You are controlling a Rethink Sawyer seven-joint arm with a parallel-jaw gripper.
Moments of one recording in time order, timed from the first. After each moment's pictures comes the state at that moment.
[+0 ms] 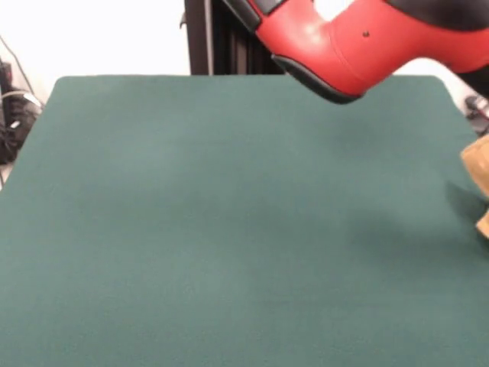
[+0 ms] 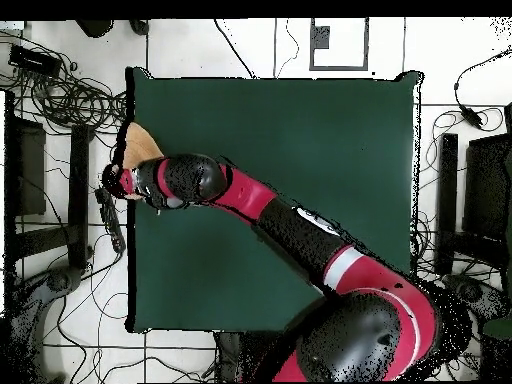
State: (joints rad) arm -0.48 -0.25 0.85 1.68 0.12 0.50 1.39
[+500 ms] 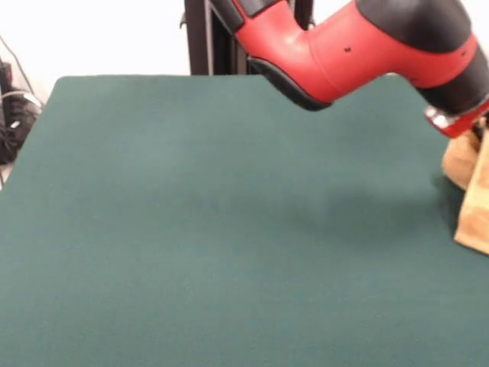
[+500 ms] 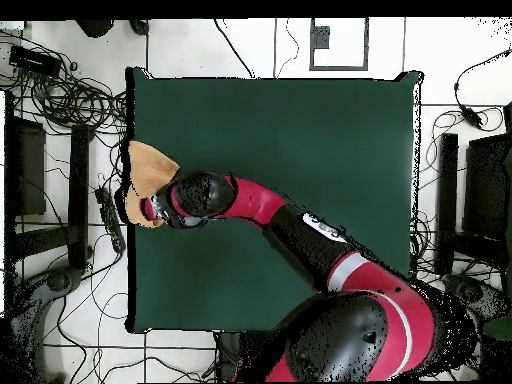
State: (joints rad) arm -0.46 -0.26 0.73 1.67 -0.03 0.63 1.39
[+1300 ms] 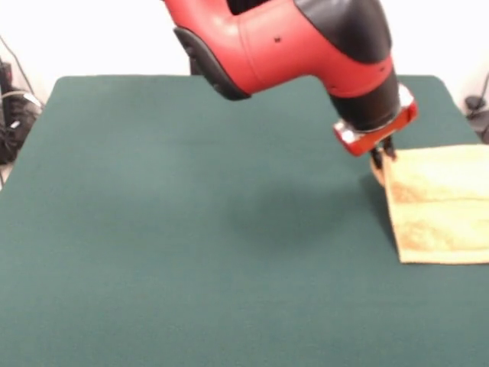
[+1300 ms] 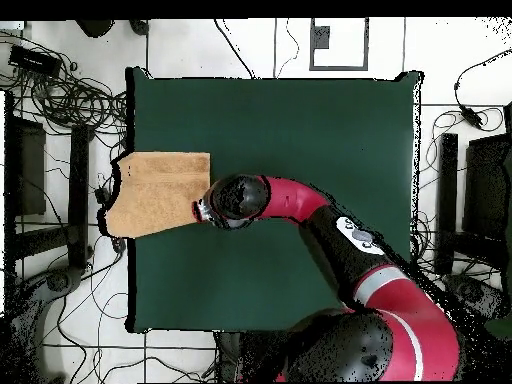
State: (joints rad) arm -0.46 -0.34 0.54 1.61 -0.20 0.68 1.39
